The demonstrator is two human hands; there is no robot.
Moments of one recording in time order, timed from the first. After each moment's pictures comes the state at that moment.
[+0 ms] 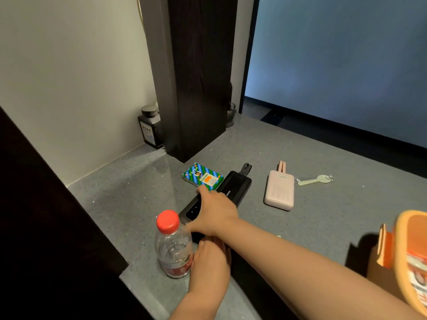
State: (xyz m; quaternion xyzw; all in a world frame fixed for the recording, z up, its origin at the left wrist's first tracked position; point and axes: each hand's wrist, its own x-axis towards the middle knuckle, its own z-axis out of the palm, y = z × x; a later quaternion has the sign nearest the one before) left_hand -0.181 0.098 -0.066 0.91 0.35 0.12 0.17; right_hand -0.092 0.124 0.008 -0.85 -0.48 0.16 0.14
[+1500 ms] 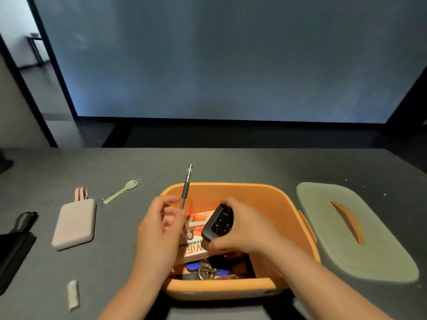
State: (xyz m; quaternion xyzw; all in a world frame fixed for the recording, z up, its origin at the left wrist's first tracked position) left_hand -0.020 -0.127 0.065 0.78 0.08 0.18 0.60; right_hand 0.034 -0.298 0.073 -0.96 -0.13 0.10 0.23
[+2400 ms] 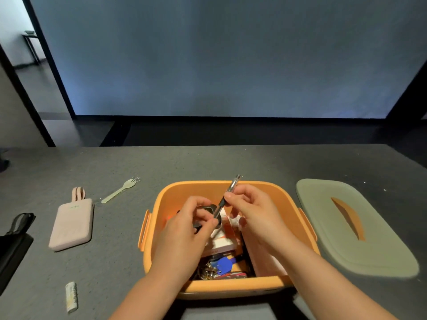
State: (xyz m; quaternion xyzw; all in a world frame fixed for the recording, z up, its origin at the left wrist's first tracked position) left_hand -0.015 -0.149 0.064 0.86 -0.02 0.10 0.50; right_hand 0.036 -0.304 0.078 -0.78 -0.04 0.01 0.62
